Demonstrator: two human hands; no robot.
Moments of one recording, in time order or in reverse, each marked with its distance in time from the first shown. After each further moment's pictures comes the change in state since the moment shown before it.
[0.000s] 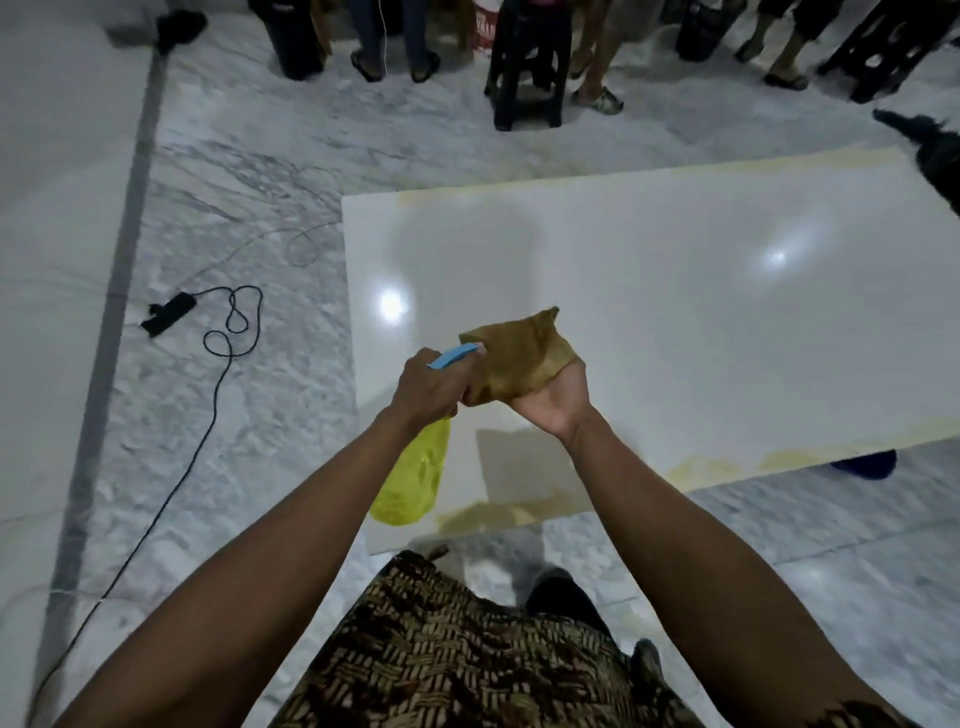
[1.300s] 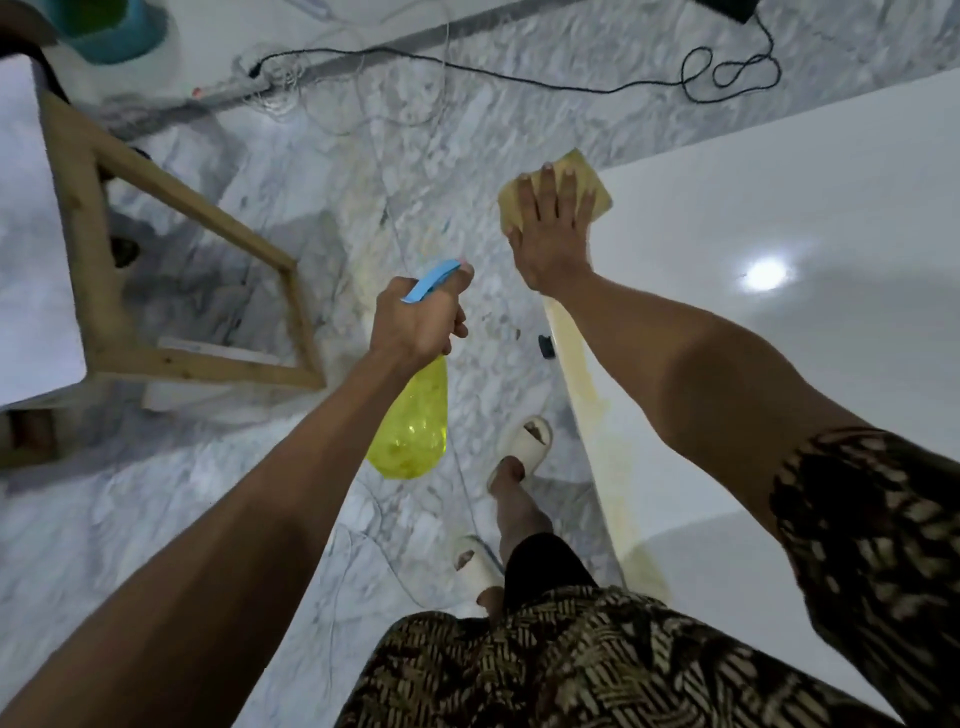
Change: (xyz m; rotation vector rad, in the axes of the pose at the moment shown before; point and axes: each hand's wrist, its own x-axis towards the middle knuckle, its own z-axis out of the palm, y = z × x) left_hand -0.203 -0.114 0.187 -0.833 1.263 -0.733; right_hand 0.062 0.206 -0.074 -2.578 -1.467 -0.567
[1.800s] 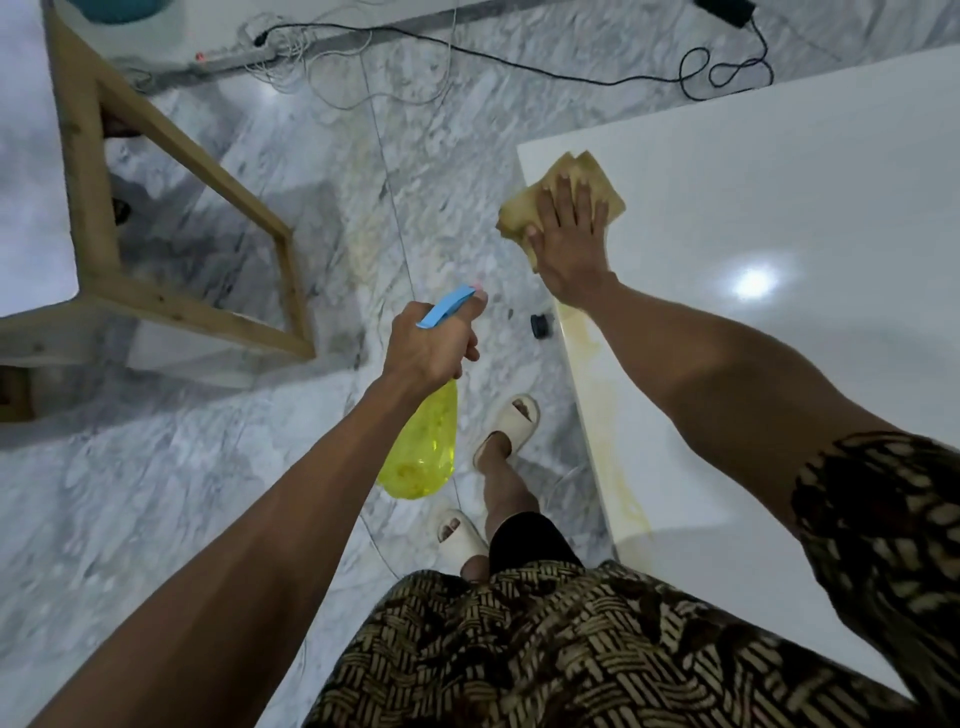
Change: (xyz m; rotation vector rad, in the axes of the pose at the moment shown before) left_hand -0.081 -0.075 0.016 -0.018 -0.029 -0.025; right_hand -0.084 0.024 0.027 0.010 0.020 -0.066
